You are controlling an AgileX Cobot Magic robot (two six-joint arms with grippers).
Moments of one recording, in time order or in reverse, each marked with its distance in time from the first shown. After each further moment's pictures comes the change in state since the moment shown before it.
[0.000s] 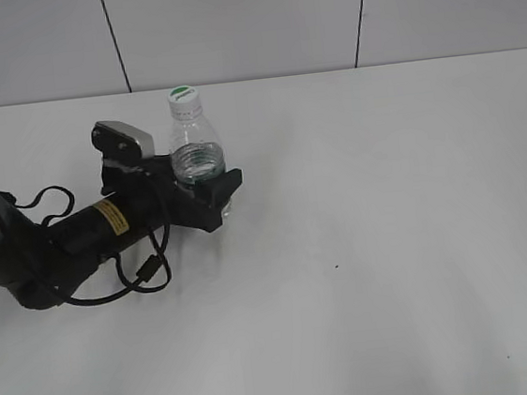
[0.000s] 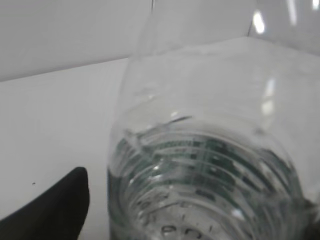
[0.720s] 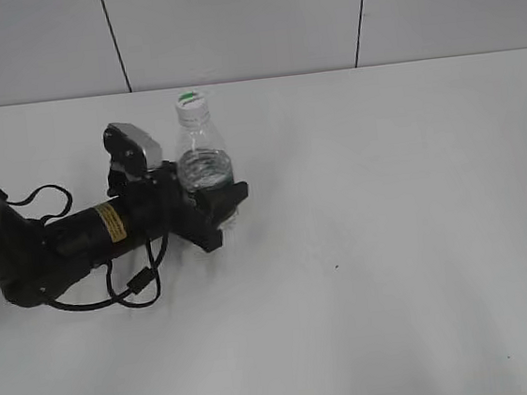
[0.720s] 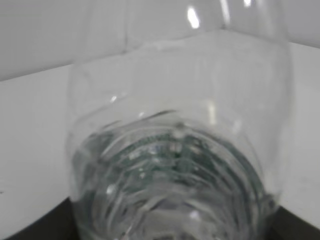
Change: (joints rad) left arm 0.018 -0.008 0.000 0.151 -0.009 0.000; right arm 0.000 0.000 0.000 0.000 0.000 0.000
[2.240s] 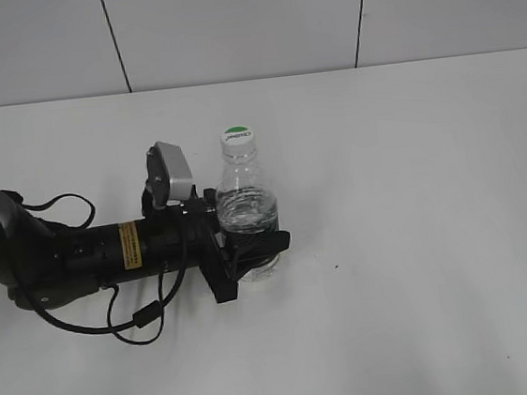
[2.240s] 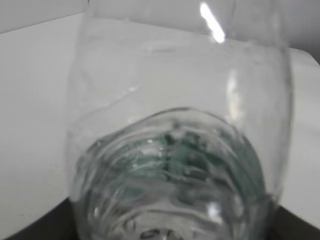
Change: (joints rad) left arm -0.046 0.000 0.001 0.361 -0.044 -0.115; right arm 0.000 0.000 0.000 0.000 0.000 0.000
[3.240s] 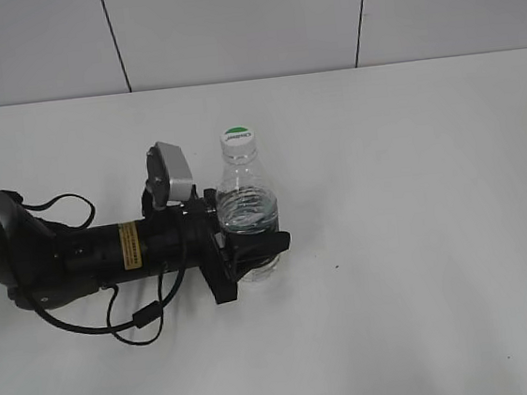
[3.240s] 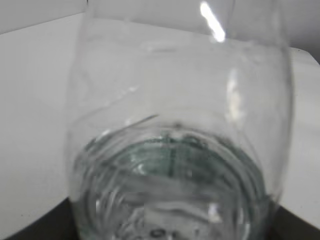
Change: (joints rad) left arm 0.000 0.000 0.000 0.004 -0.002 0.003; right arm 0.000 0.000 0.000 0.000 0.000 0.000
